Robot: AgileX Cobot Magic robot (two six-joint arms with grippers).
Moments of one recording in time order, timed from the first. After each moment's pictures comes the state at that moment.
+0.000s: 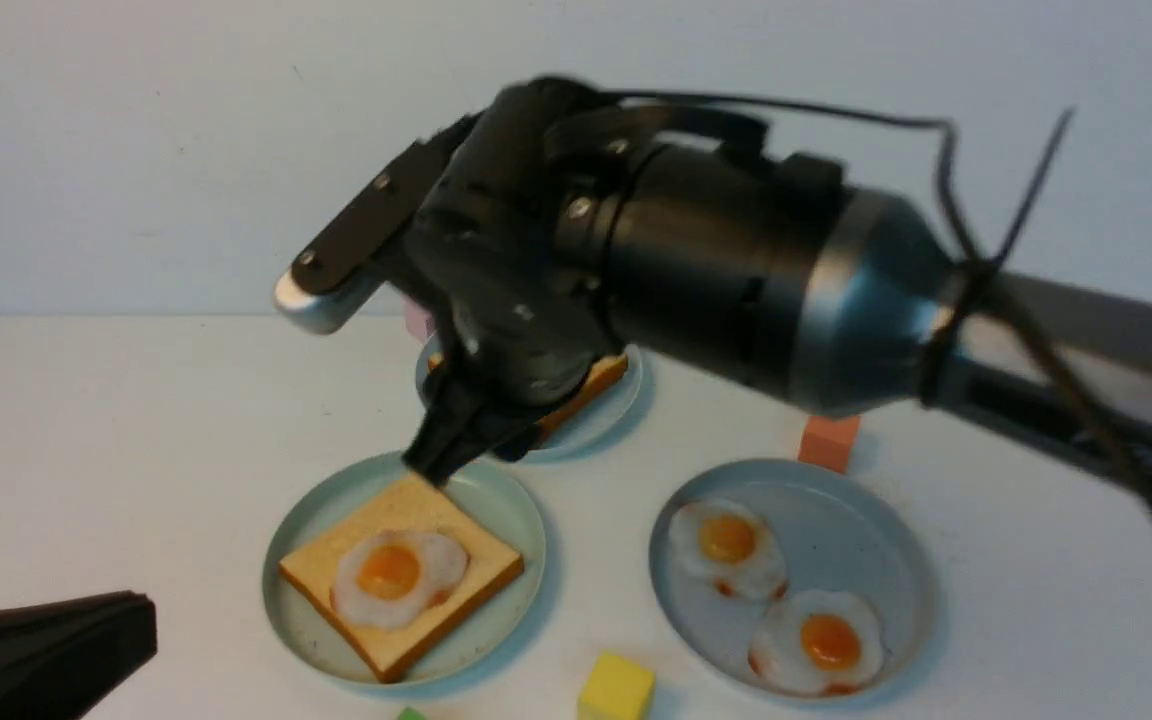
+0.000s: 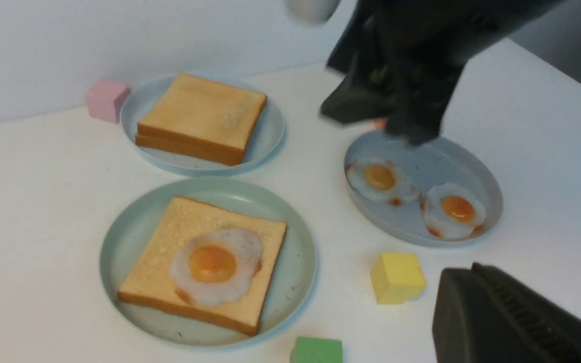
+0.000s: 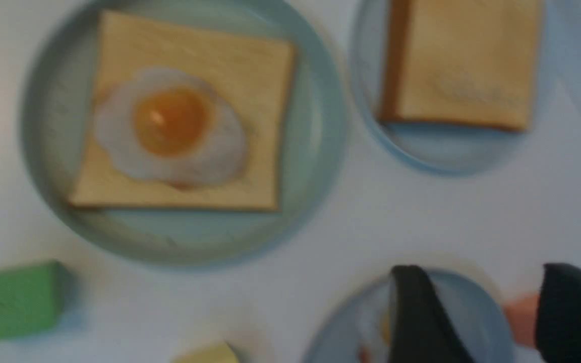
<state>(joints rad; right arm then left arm) 0.94 1.92 -1.87 -0.43 1.16 0.11 -0.58 0.46 -0.51 -0.09 0.49 -0.12</state>
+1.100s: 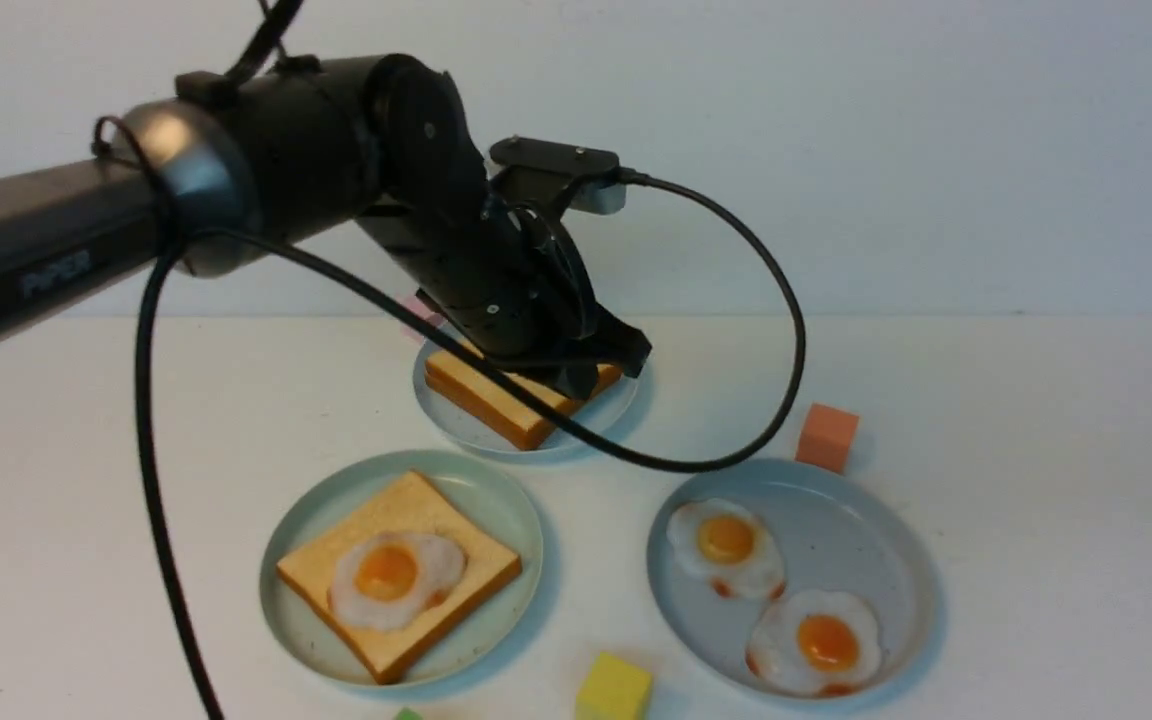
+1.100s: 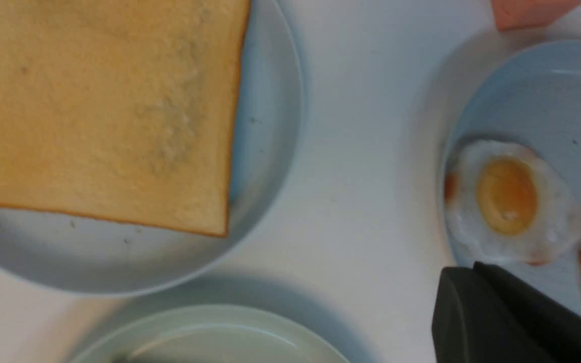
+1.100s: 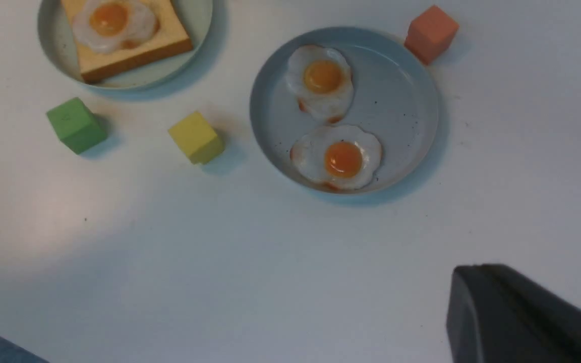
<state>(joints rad) 0.84 0.72 -1.06 -0.25 1.25 0.36 -0.48 1.97 -1.69 -0.25 0.81 0.20</state>
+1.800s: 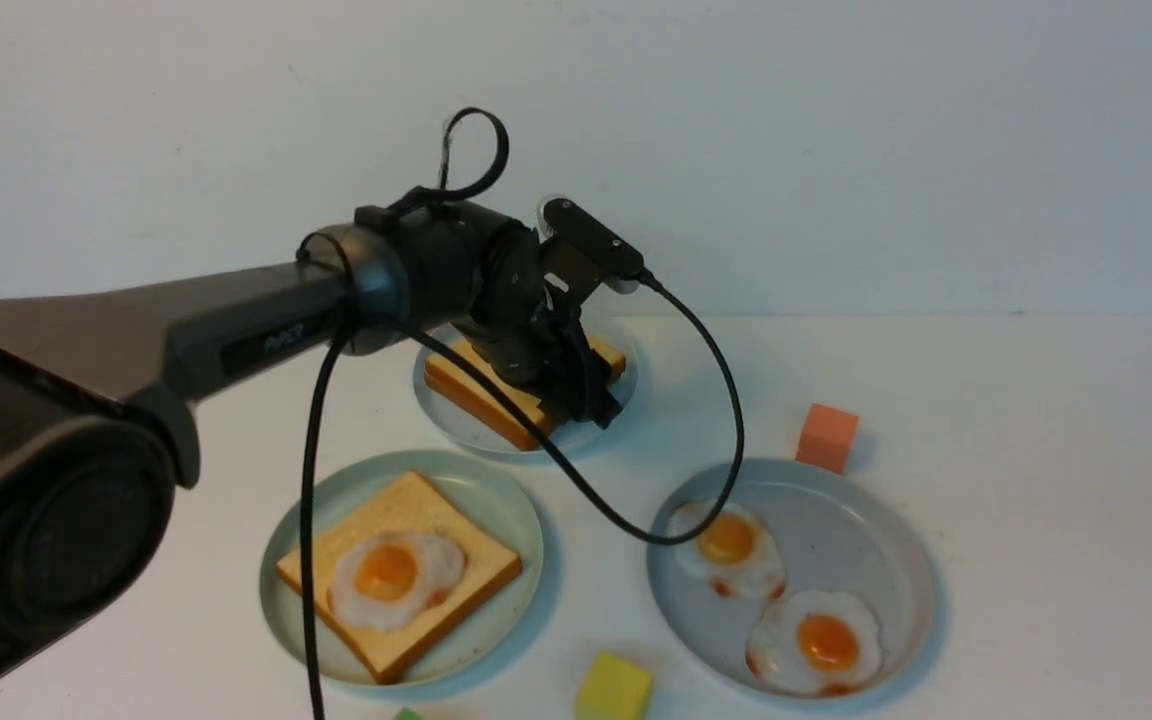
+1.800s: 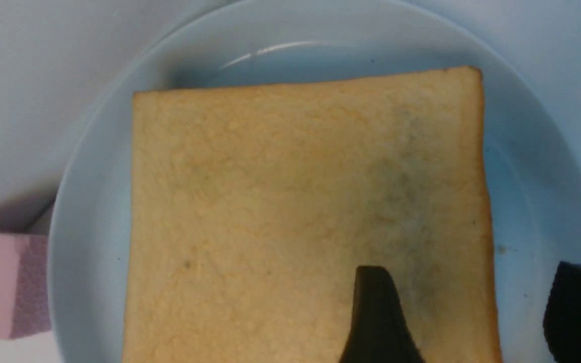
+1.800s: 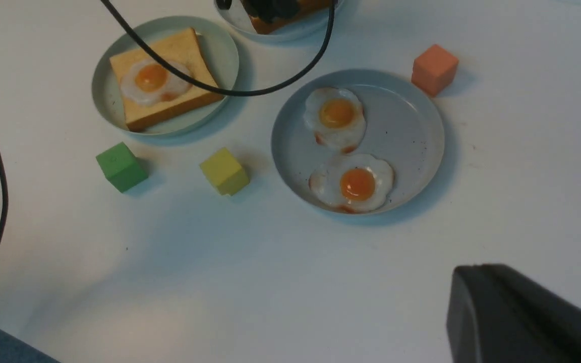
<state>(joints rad) 0.84 0.56 -1.04 -0.23 1.25 0.39 -0.48 2.23 -1.78 0.07 0.53 0.28</state>
